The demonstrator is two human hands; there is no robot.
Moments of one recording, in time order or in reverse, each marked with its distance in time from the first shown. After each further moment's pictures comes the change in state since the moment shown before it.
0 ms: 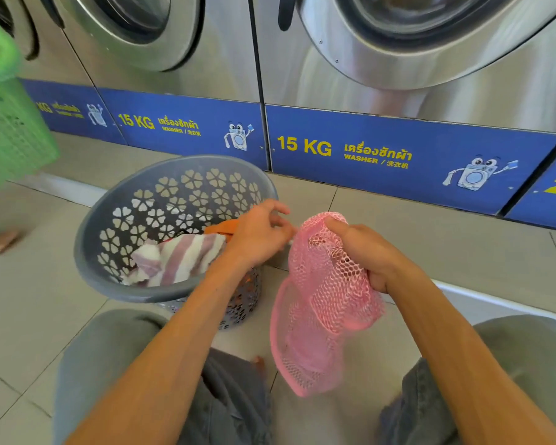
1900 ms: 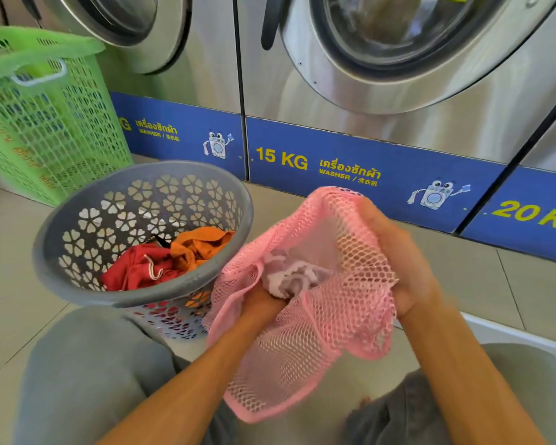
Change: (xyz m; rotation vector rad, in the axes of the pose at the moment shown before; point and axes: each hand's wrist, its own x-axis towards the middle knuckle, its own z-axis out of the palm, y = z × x) left_hand -0.031 -0.065 0.112 -0.048 -0.089 -0.317; right_hand -0.073 -0.013 -0.037 0.699 -0.211 -0.122
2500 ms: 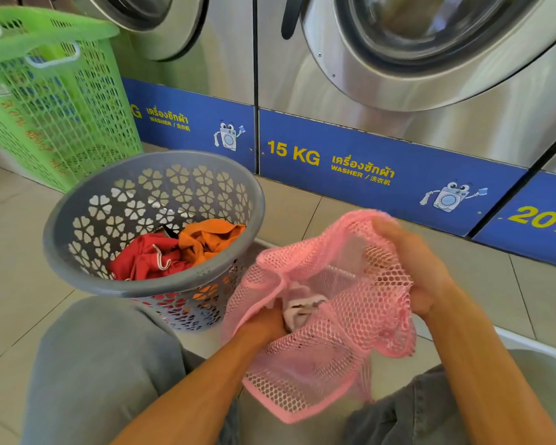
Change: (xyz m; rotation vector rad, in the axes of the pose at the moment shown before) left_hand -0.006 -0.033 0.002 0.457 -0.284 -0.095; right_hand 0.017 0.000 -0.020 -0.295 0.227 -0.010
